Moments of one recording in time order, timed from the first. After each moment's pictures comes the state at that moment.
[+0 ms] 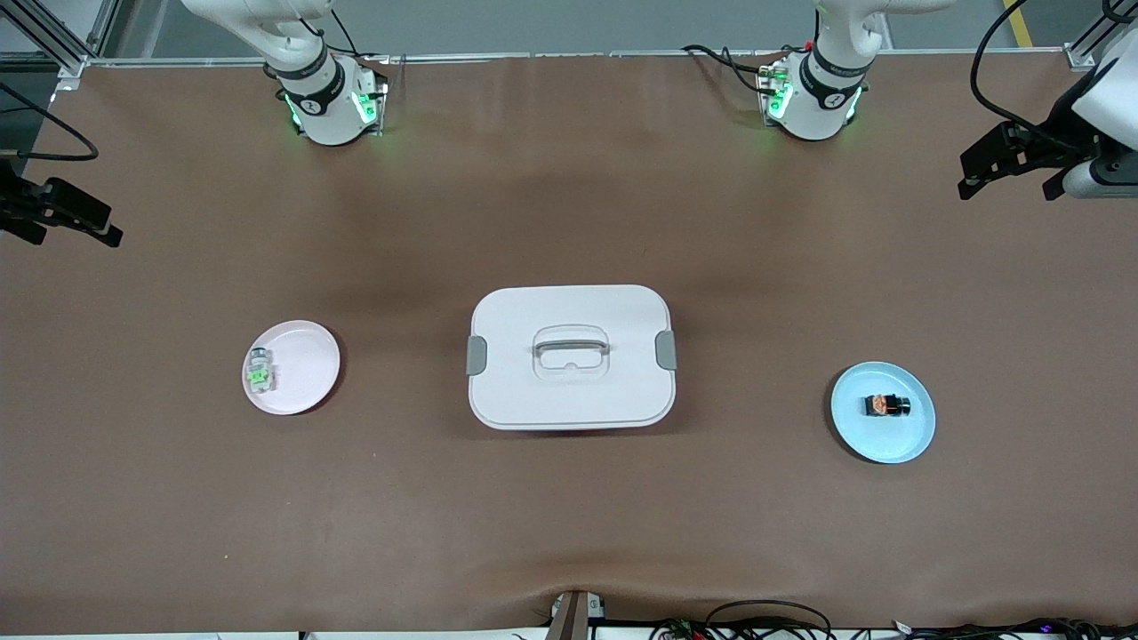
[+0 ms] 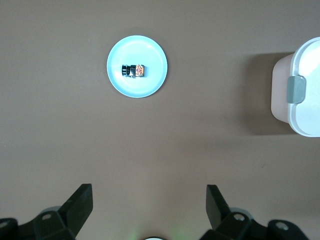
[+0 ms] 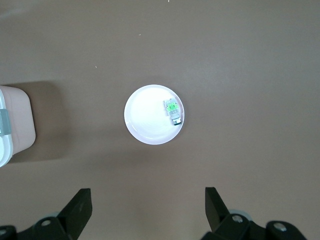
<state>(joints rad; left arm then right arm) -0.05 -0.11 -0.04 -1.61 0.00 1.51 -0.06 -0.01 -0.02 -0.07 -1.57 0.04 1.56 -0.01</state>
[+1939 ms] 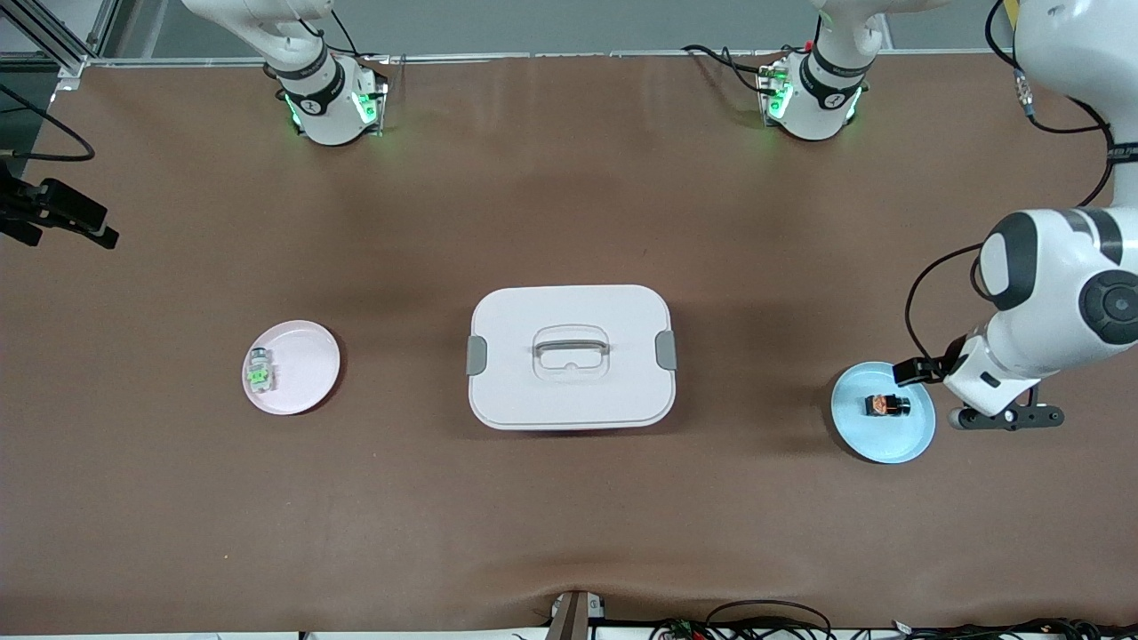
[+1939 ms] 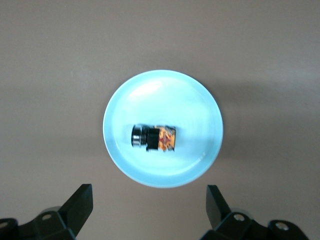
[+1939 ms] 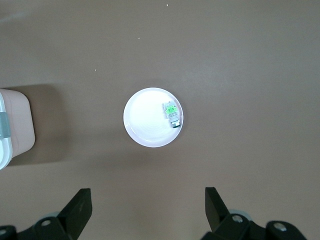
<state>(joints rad) 0.04 0.44 -0.03 -1.72 0.09 2.14 -0.05 -0.03 -0.02 -0.05 -1.57 0.04 1.57 -0.01</state>
